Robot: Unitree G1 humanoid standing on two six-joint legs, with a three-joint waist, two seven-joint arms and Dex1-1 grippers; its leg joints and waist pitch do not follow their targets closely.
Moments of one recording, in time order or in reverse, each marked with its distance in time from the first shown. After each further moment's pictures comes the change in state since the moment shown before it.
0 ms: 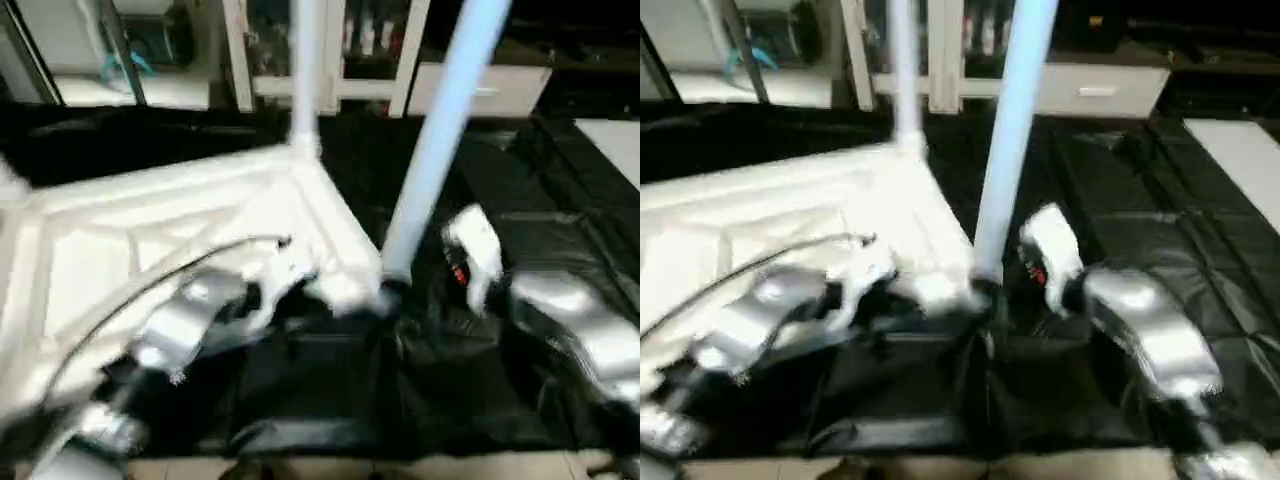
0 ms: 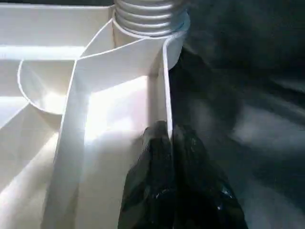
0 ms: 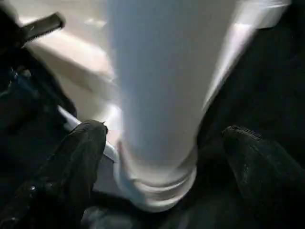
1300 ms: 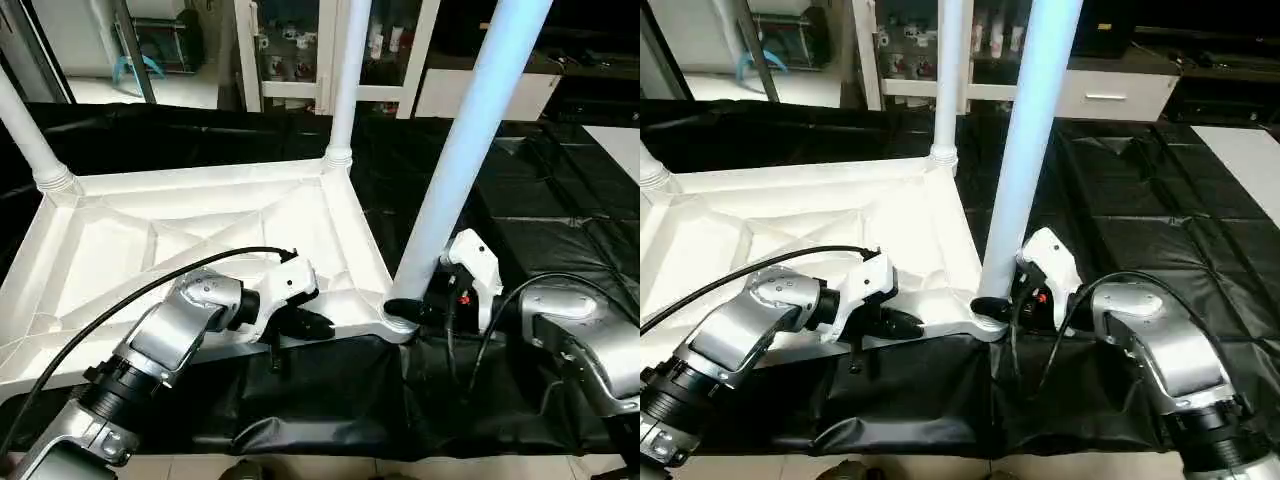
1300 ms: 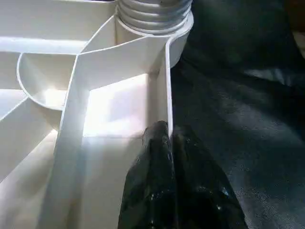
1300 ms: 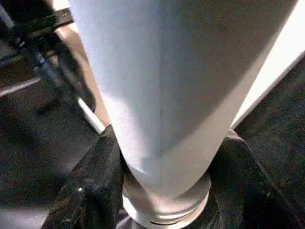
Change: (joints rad) left arm -0.001 0.017 -0.028 -0.022 -0.001 0.018 -0.038; right arm 0.023 0.020 0.006 -0.016 -0.015 0.035 0.056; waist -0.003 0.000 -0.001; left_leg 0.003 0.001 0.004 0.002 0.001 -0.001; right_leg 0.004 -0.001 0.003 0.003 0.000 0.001
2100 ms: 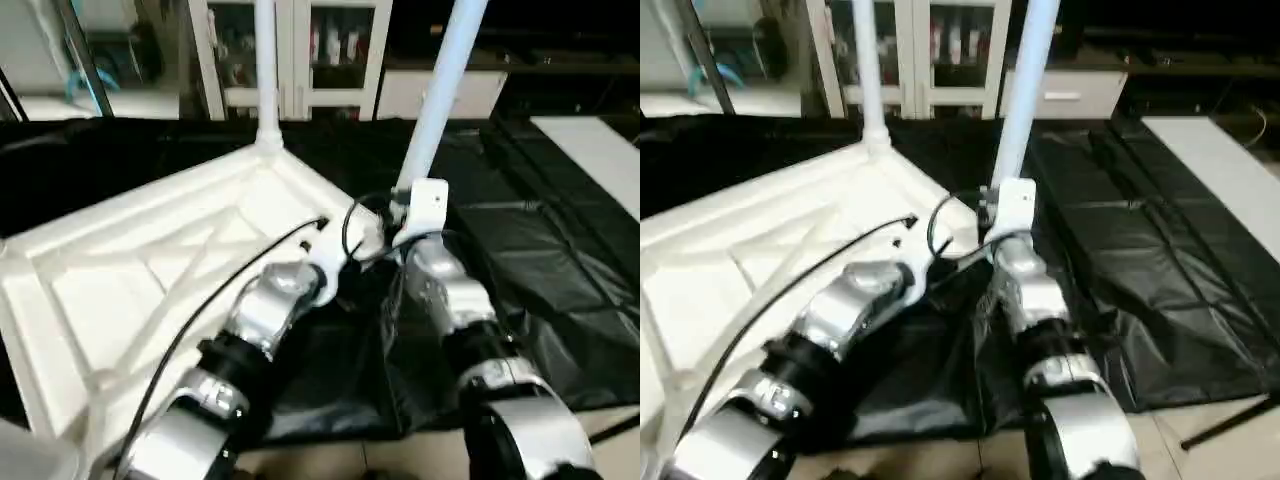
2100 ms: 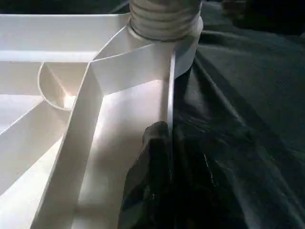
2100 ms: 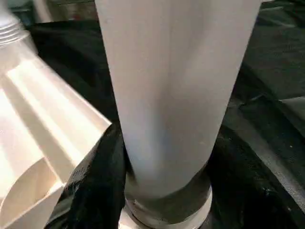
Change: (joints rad) left arm -0.201 -0.425 0.119 0.422 0.132 0.014 0.732; right arm -0.482 0.588 -0.243 0.901 -0.167 -0.432 -1.047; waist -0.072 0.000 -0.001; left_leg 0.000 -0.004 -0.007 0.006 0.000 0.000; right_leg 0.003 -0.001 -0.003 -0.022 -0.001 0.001
